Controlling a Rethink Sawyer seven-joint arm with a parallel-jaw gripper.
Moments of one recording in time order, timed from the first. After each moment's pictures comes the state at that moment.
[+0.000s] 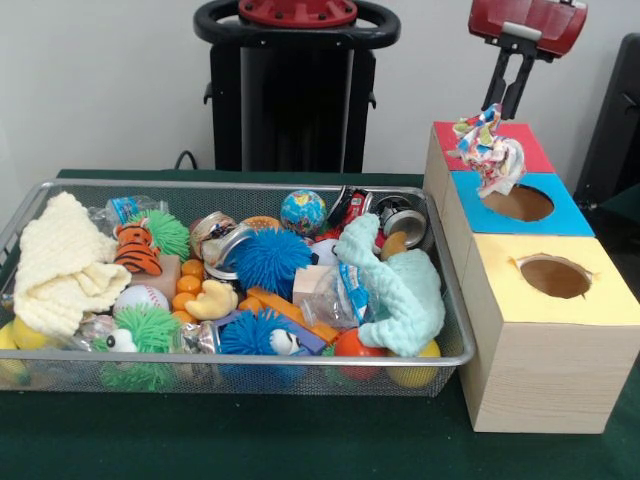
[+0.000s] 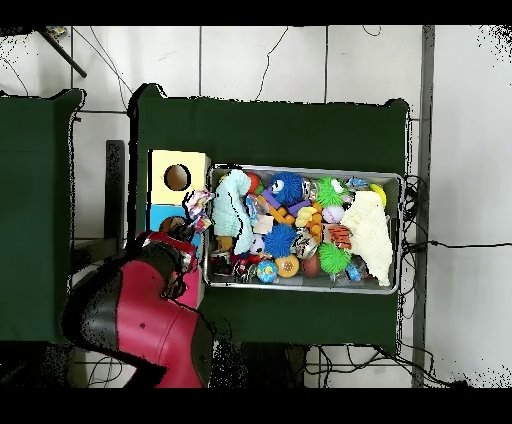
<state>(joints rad) 0.60 -0.65 -0.63 1.84 0.56 0.19 1.75</state>
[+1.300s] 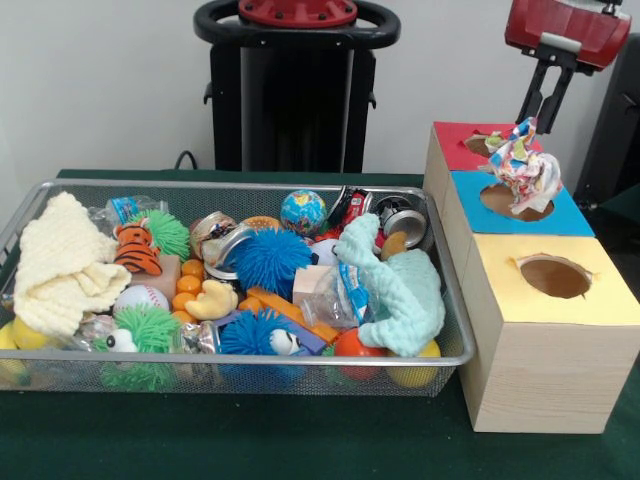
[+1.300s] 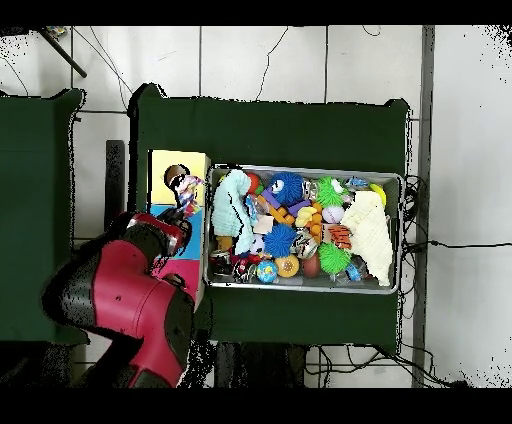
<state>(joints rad) 0.63 -0.55 -0.70 1.69 0.57 0.29 1.88</state>
